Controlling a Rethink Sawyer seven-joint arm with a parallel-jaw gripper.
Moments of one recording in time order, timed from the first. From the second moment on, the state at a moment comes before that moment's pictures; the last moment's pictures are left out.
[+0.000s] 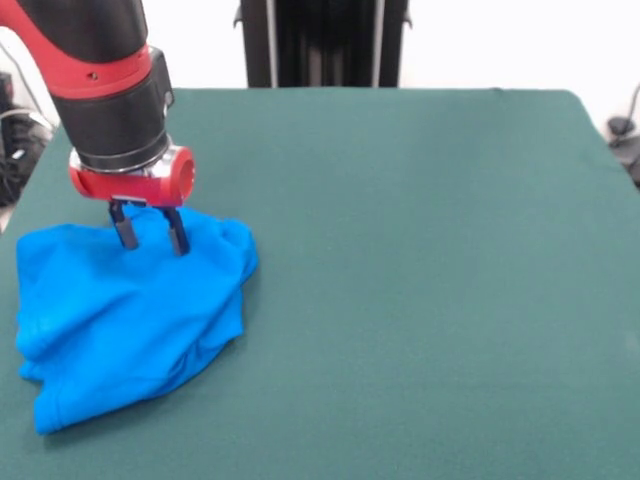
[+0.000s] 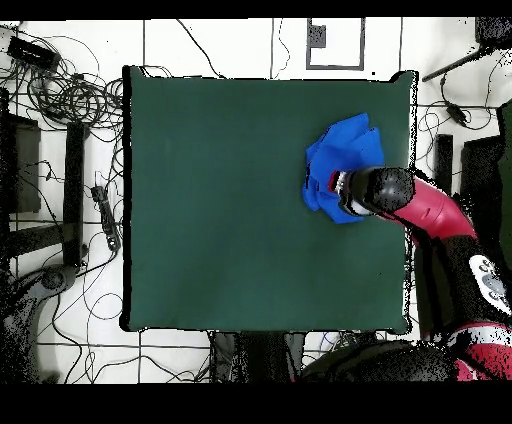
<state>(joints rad) -0.59 -0.39 0.15 1.36 -0.13 0.65 1.57</state>
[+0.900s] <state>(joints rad) -0.67 -0.42 0.20 1.36 -0.23 0.64 1.57</state>
